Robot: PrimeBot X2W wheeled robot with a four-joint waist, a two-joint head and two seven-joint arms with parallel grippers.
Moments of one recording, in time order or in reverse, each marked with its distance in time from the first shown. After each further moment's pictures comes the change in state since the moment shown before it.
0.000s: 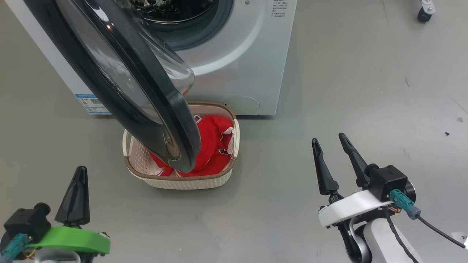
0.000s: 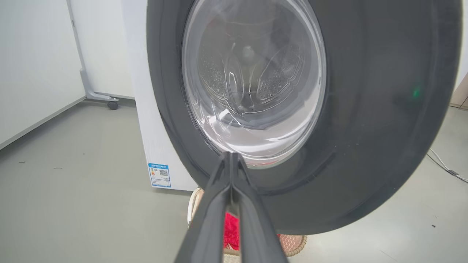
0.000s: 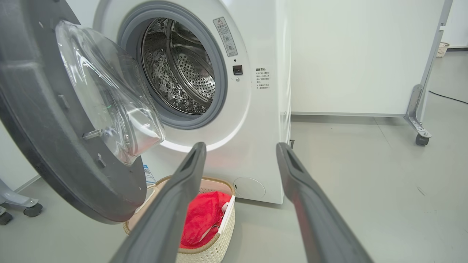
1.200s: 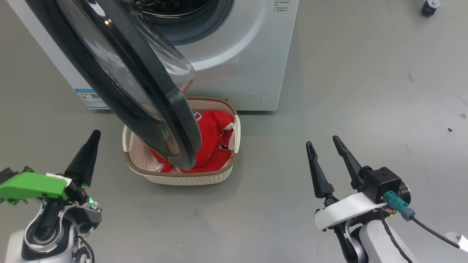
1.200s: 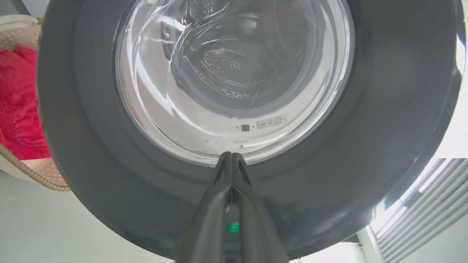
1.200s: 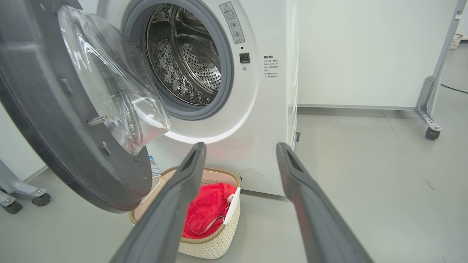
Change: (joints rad) left arm -0.199 -0.129 0.190 -0.031 -1.183 0.109 0.612; right arm 0.000 0.000 0.025 0.009 0.000 0.001 0.000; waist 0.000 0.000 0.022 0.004
